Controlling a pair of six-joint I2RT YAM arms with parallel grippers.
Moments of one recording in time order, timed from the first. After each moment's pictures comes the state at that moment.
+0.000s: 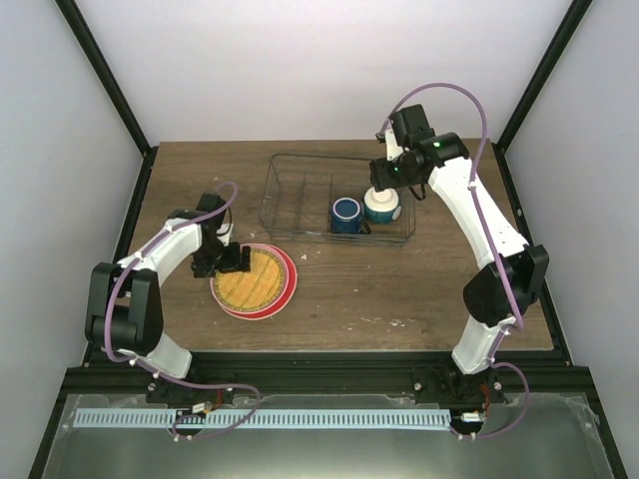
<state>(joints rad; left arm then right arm) -0.18 1.56 1.03 -0.93 0.12 -0.23 0.36 1.76 1.87 -1.07 -0.02 0.08</state>
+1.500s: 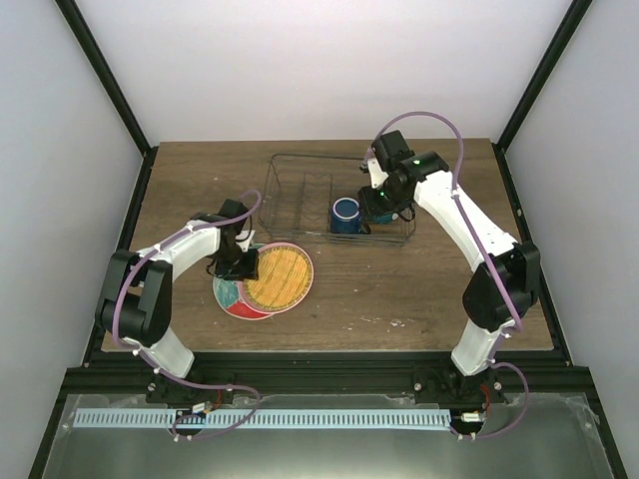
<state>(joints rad) -0.30 1.64 1.01 -0.85 0.19 -0.25 0.44 1.74 1.68 -1.06 -0.12 0.11</state>
